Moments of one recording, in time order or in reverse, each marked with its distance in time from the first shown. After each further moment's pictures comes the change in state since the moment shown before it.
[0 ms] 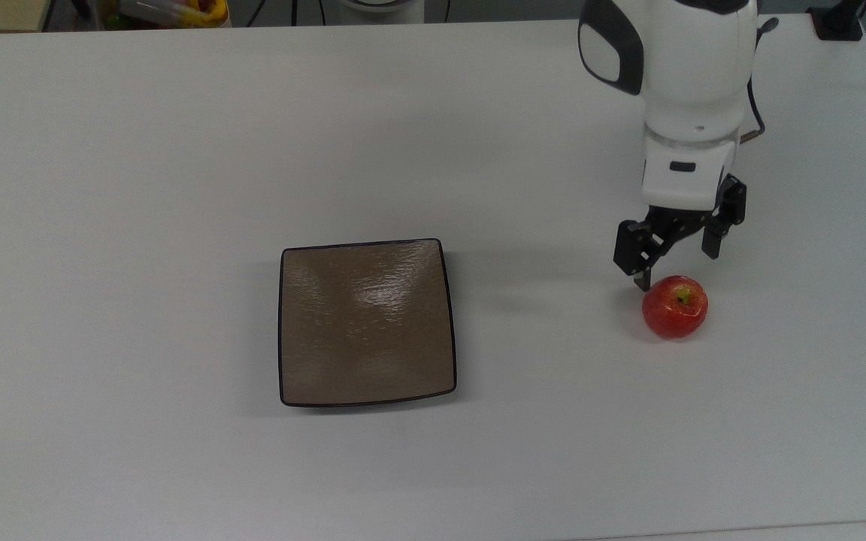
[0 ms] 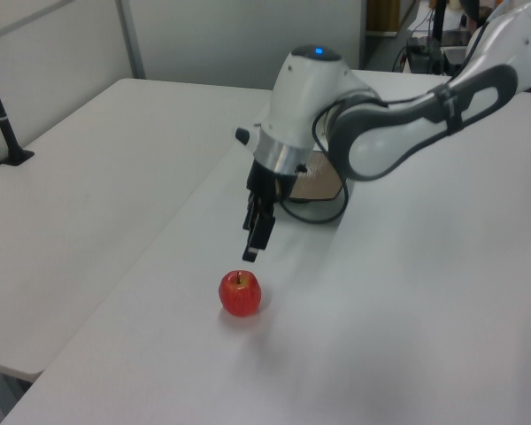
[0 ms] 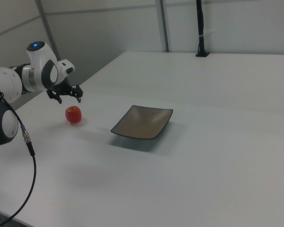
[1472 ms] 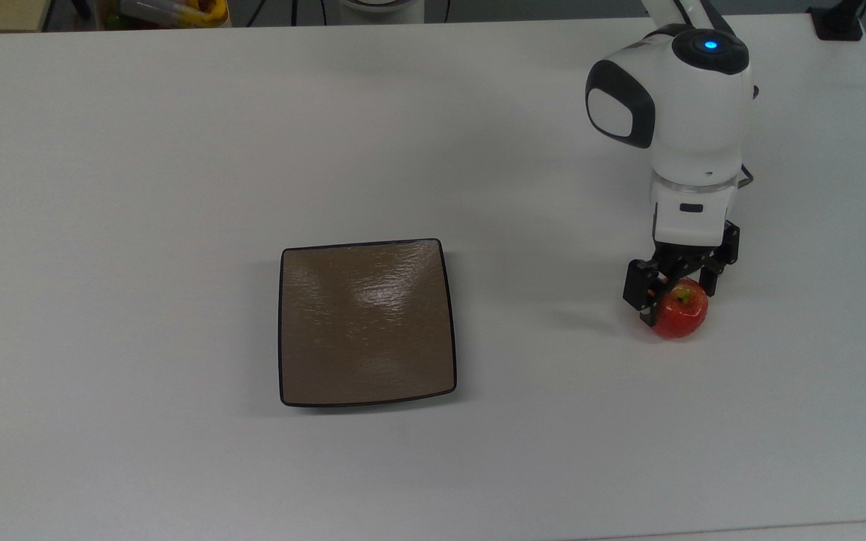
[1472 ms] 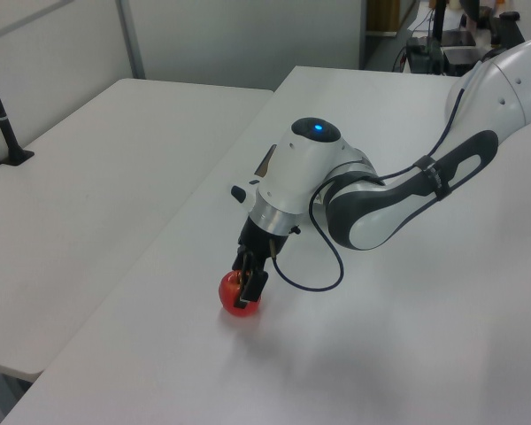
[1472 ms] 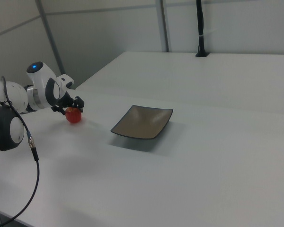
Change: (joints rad) arm 0.035 0.136 0.000 0.004 -0.140 0.191 0.065
